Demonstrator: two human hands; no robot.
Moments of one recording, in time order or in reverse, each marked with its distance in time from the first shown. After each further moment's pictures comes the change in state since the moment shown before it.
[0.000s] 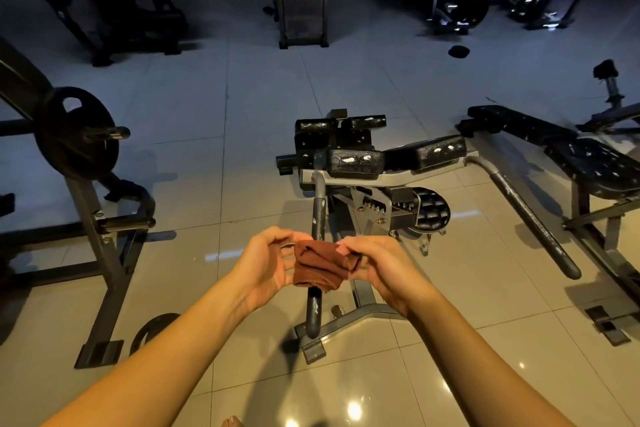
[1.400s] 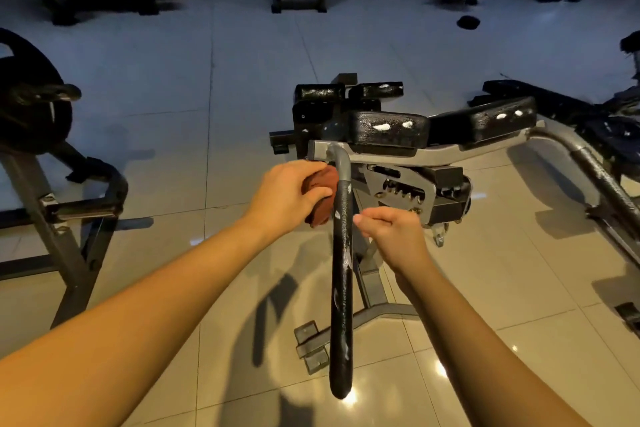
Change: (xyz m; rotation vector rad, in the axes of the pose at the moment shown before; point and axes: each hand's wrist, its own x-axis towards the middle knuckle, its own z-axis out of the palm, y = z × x) left_hand 0.188 0.018 -0.063 1.254 0.197 0.807; right_hand 0.165 0.094 -0.013 -0.346 0.441 -0.091
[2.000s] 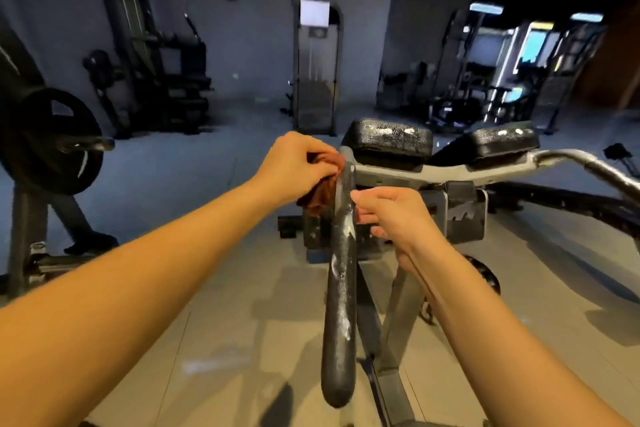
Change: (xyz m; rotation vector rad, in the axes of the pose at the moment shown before) left_hand -0.020 -0.015 0.043 0.011 0.281 0.249; right_hand 0.015 0.057 0.011 0.104 -0.089 -0.301
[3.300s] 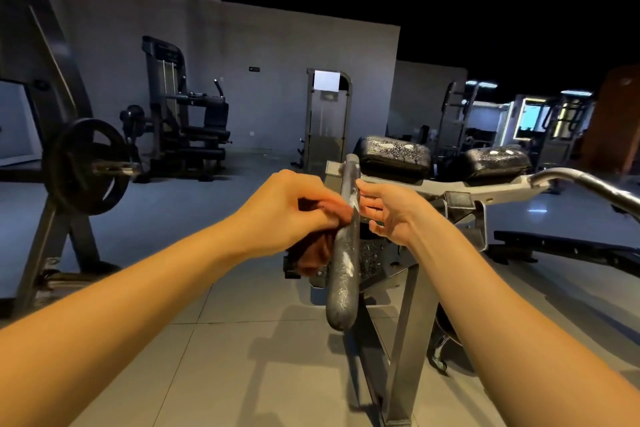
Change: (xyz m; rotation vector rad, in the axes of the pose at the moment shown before) left_hand -0.129 0.024 -0.017 -0.004 -0.099 0.290; right_hand 0.009 0.014 0.004 0.108 -0.139 0.083
